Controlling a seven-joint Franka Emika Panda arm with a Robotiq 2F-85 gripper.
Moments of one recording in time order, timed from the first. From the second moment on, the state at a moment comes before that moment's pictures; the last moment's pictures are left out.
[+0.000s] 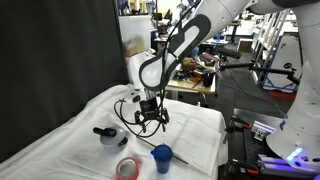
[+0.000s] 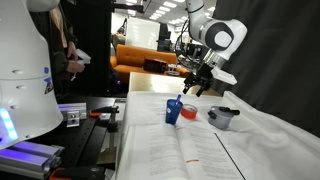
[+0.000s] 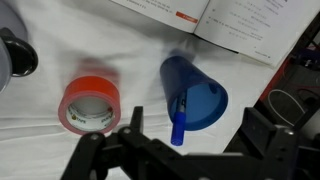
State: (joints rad) arm -0.02 0.54 0.28 -1.91 0.11 2.23 -1.70
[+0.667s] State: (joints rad) arm 0.02 0.52 0.31 -1.90 0.15 2.23 -1.70
